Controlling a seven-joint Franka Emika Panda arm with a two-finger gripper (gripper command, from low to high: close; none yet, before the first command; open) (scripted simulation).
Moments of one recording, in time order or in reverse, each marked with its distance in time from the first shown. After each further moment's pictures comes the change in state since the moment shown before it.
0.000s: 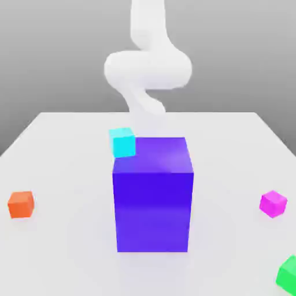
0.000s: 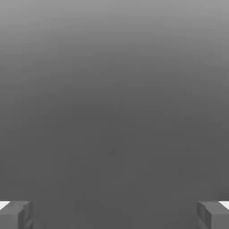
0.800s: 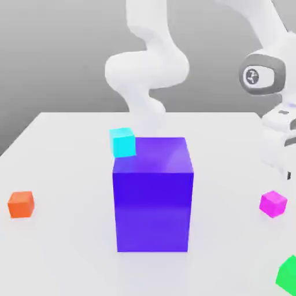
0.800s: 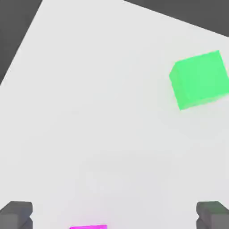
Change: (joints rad) arm 0.418 0.758 0.414 -0.308 -0.062 0.414 0.430
